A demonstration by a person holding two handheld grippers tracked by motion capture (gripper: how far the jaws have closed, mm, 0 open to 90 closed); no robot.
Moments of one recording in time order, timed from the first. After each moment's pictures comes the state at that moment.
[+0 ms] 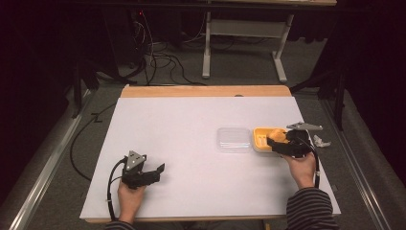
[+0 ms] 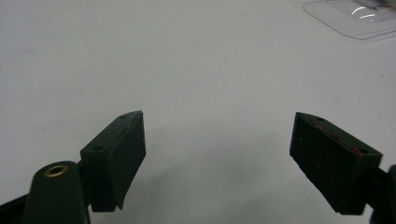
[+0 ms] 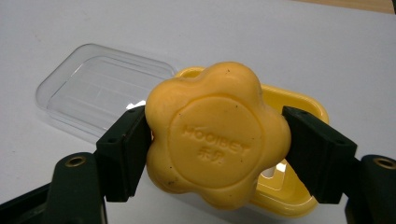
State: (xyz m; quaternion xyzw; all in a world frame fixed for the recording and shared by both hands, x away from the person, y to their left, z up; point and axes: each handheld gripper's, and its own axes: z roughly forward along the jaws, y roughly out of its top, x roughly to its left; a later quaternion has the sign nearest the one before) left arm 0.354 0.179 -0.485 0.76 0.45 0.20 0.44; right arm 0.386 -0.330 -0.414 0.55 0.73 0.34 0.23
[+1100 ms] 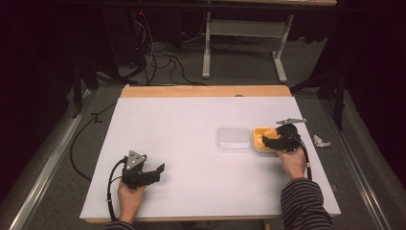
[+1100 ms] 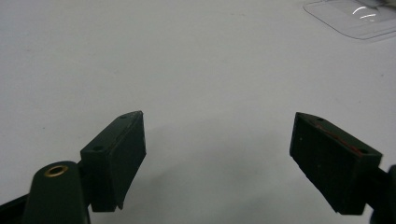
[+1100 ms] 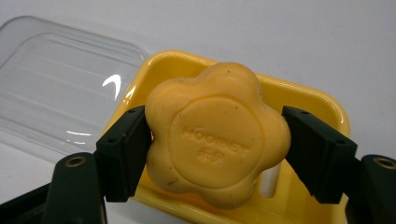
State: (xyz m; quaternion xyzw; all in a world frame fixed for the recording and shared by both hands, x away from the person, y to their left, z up) left arm 0.354 0.179 -0.485 0.76 0.45 0.20 0.44; right arm 0.421 -0.319 -0.437 0.58 0.74 0.27 0.23
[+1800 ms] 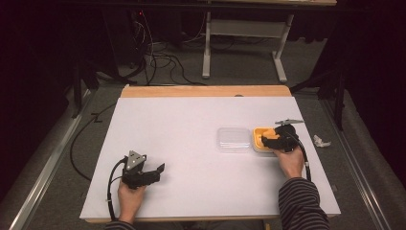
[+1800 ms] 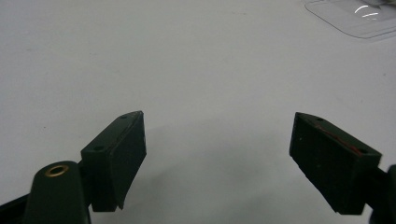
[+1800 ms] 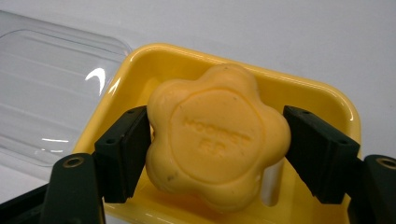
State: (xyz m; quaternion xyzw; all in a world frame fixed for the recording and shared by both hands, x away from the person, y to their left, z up) left arm 0.354 0.178 -0.485 0.76 0.45 0.20 0.43; right arm 0.428 -0.319 -0.448 0.59 0.72 0.27 0.23
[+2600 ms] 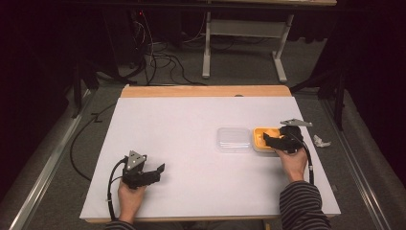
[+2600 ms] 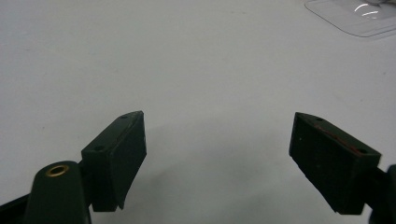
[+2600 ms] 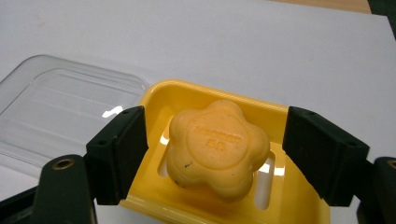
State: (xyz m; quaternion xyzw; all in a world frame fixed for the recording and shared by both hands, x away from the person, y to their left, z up) left arm 0.354 0.178 -0.485 0.76 0.45 0.20 0.43; right arm 0.409 -0.320 -0.429 0.57 0.70 0.32 0.27
